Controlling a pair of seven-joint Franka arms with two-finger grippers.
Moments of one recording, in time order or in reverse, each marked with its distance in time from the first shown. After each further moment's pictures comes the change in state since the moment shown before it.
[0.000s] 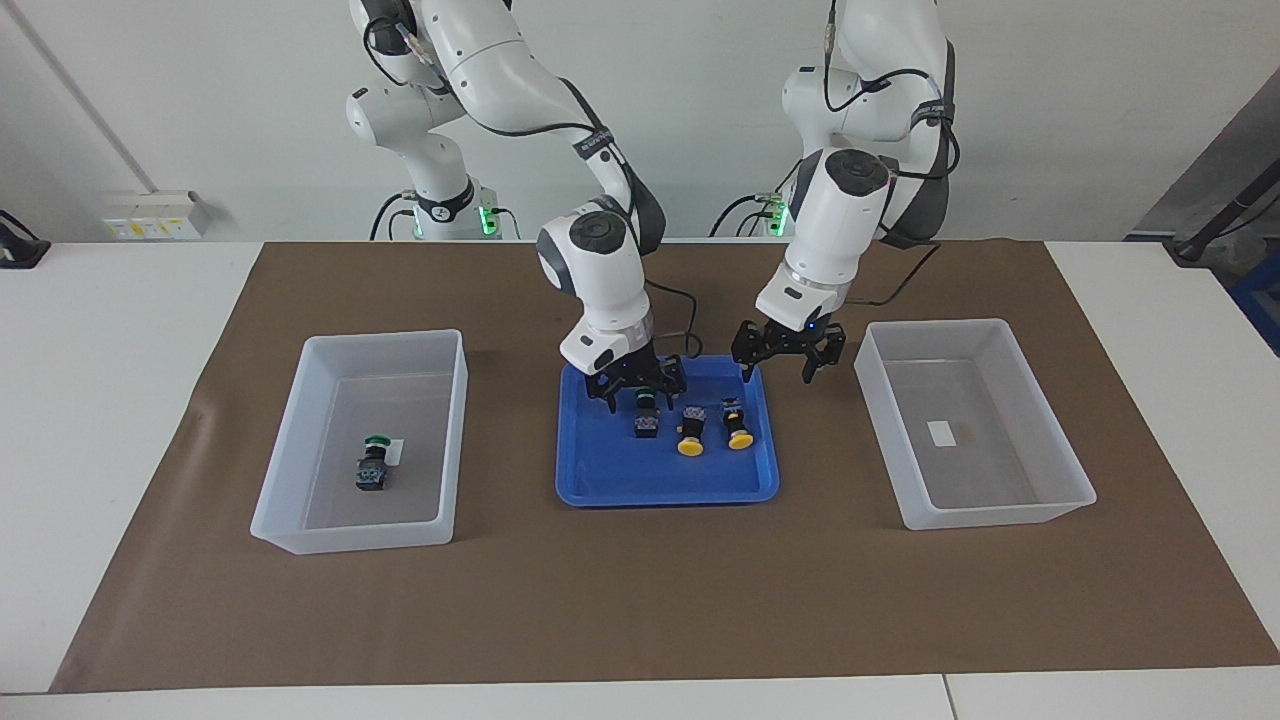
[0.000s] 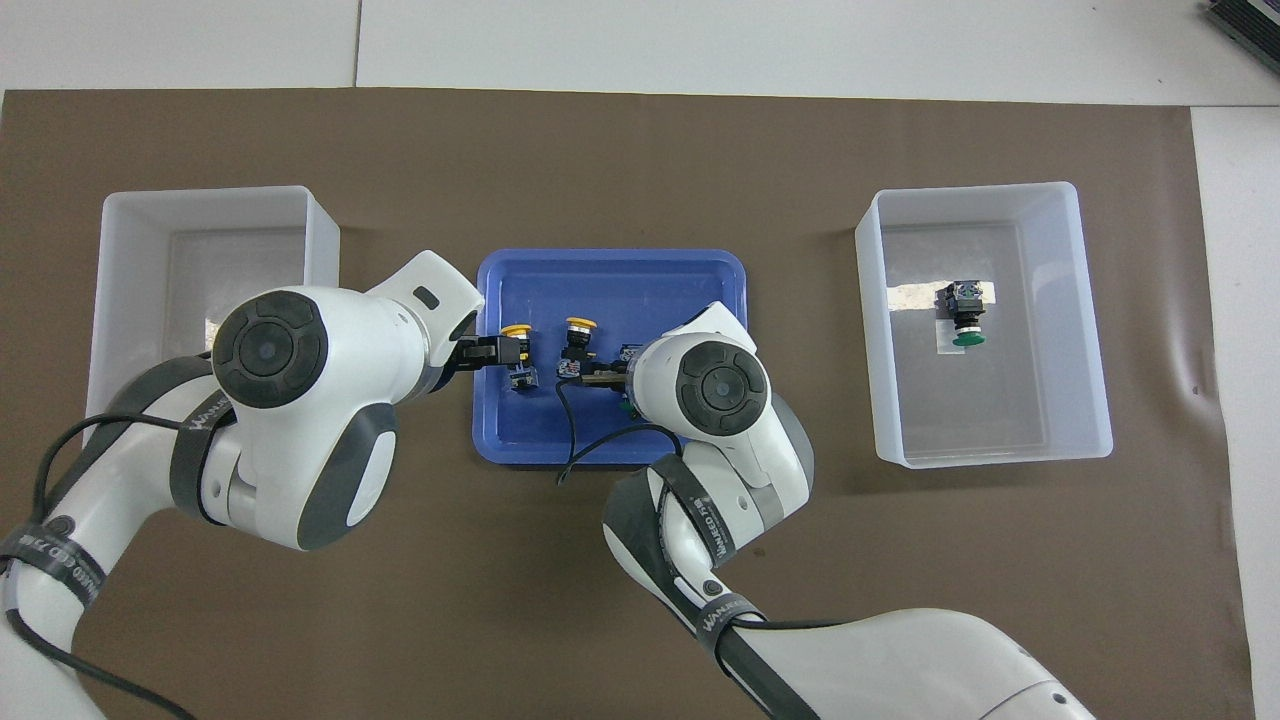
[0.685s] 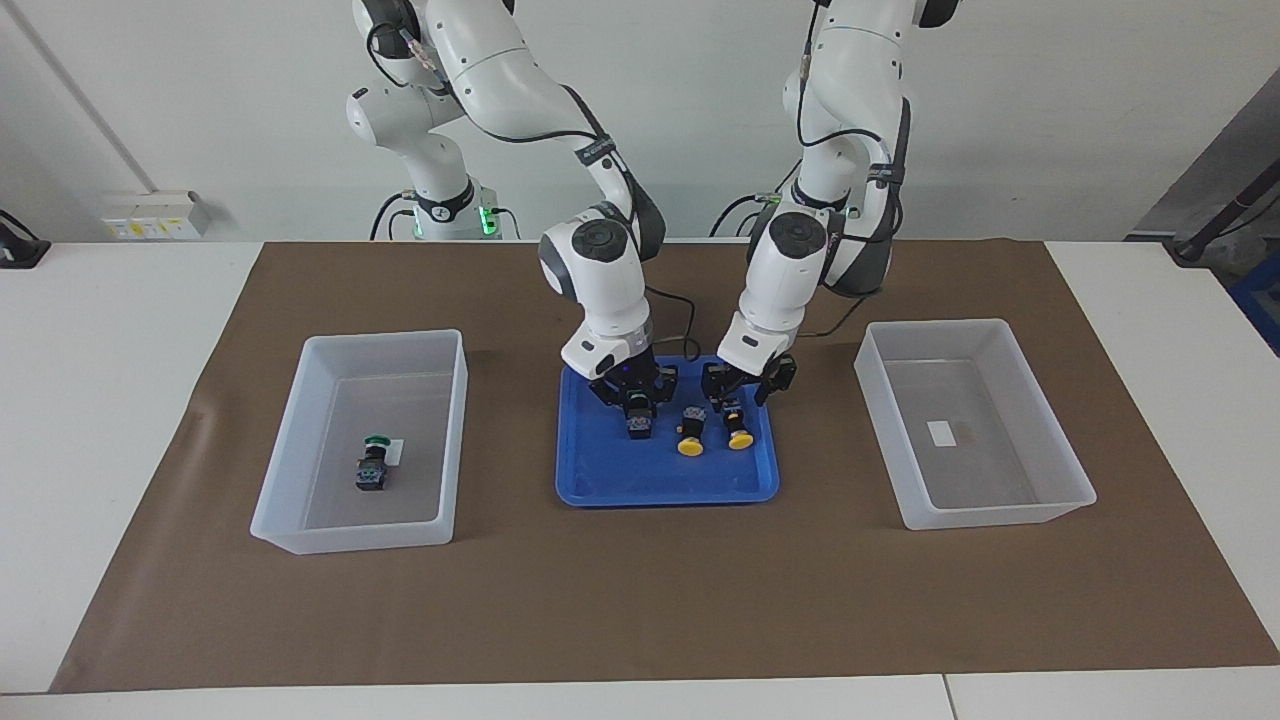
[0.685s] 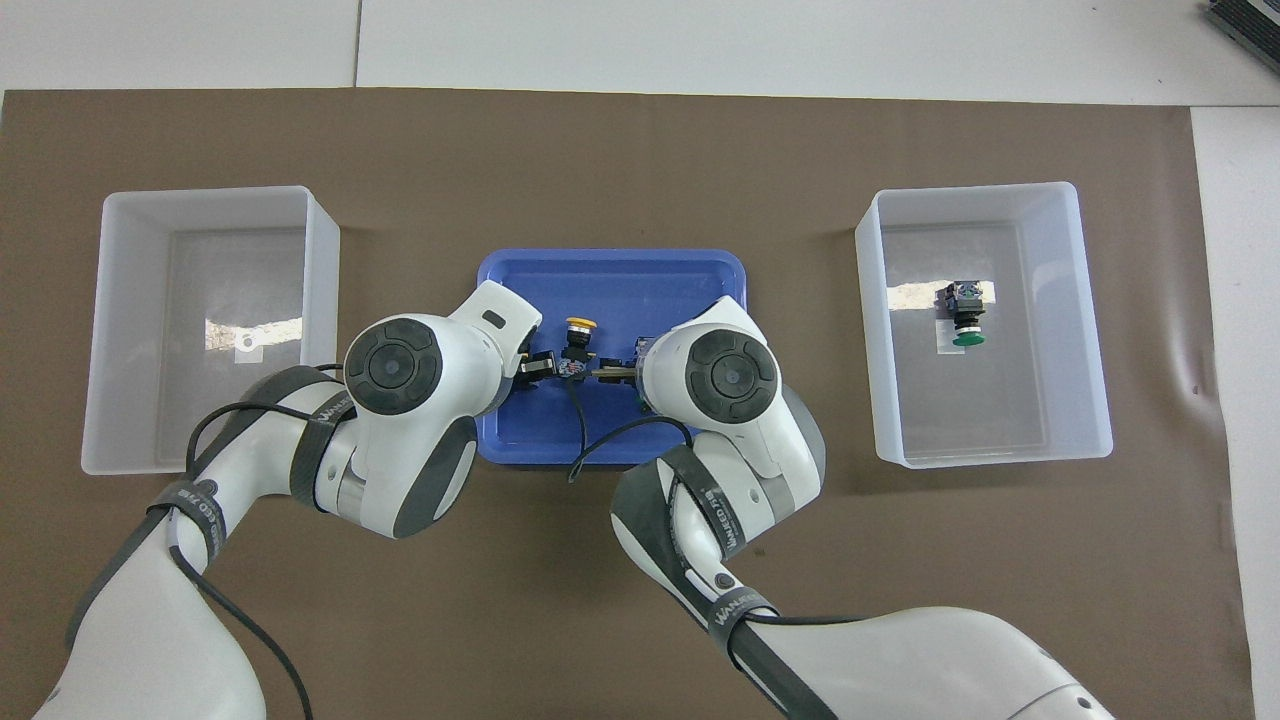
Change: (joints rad) left arm -0.068 0.149 -0.001 -0.009 -0.002 0.116 -0.196; right arm -0.027 -0.038 -0.014 0.024 0.000 -0.095 -0.009
